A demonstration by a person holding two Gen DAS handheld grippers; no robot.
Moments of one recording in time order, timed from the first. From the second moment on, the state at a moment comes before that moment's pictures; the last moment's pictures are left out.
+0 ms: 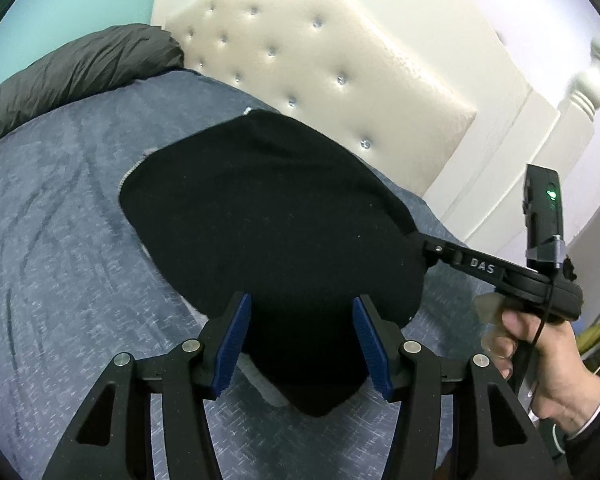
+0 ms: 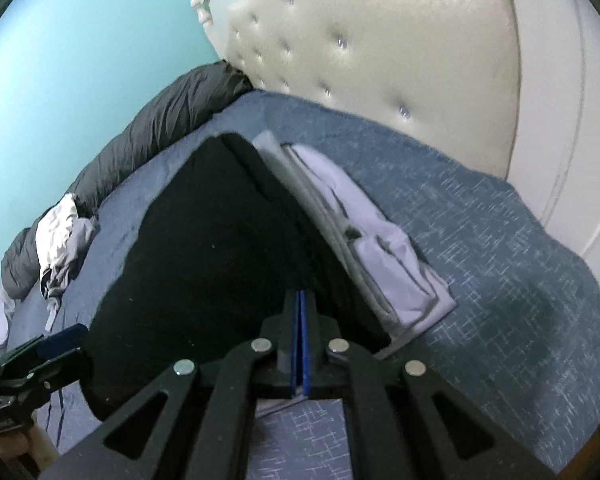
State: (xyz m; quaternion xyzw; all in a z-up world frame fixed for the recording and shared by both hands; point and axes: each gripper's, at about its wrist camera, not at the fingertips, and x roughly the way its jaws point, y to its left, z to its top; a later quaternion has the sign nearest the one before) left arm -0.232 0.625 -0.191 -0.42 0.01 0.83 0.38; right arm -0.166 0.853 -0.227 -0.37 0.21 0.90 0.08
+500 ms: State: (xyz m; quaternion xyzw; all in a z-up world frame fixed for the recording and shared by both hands) left arm -0.216 0.597 -0.138 -0.39 0.01 0.85 0.37; right arm -0.141 0.825 -0.174 -0.35 0.19 0.91 0.09
